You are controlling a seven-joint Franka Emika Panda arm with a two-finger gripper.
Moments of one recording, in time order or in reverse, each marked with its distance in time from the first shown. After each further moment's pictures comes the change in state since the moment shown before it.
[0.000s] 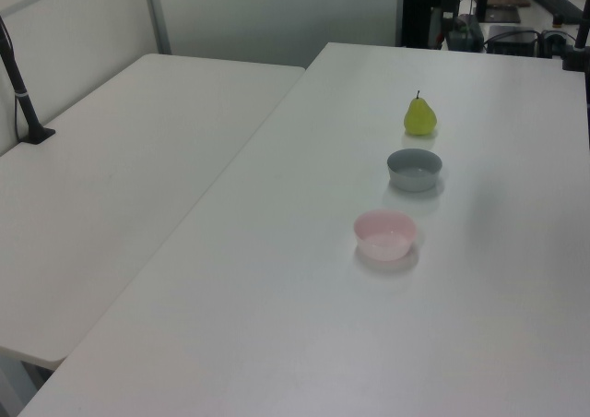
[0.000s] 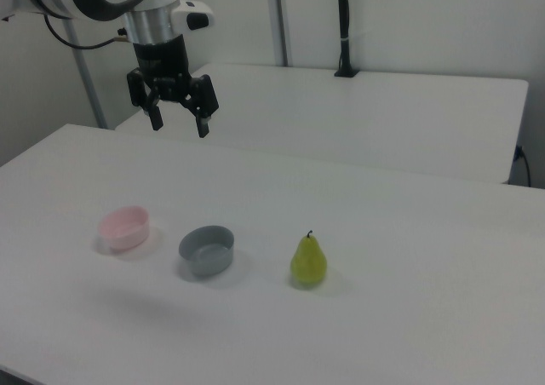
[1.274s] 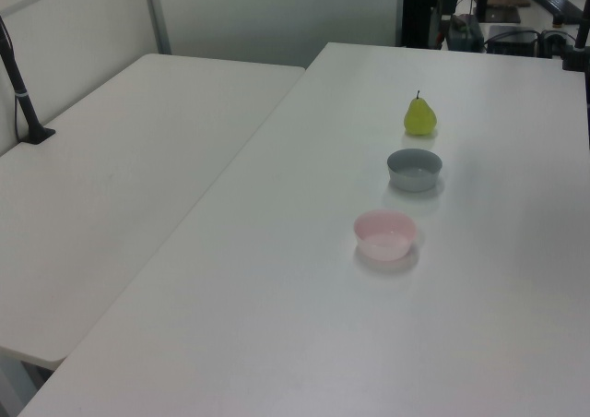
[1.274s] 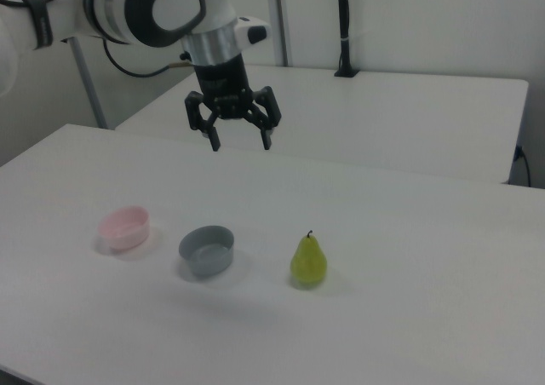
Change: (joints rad) arm -0.112 0.092 -0.020 0.016 -0.049 0.133 -0.302
